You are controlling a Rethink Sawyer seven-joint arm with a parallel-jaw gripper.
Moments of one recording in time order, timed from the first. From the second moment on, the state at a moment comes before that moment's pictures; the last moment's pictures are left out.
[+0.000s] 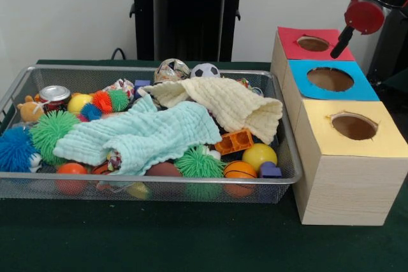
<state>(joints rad) 0.17 -0.62 0.03 1.37 -0.22 1.14 0.97</state>
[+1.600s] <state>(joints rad) -0.32 -0.80 0.13 1.49 -0.14 0.93 0.97</state>
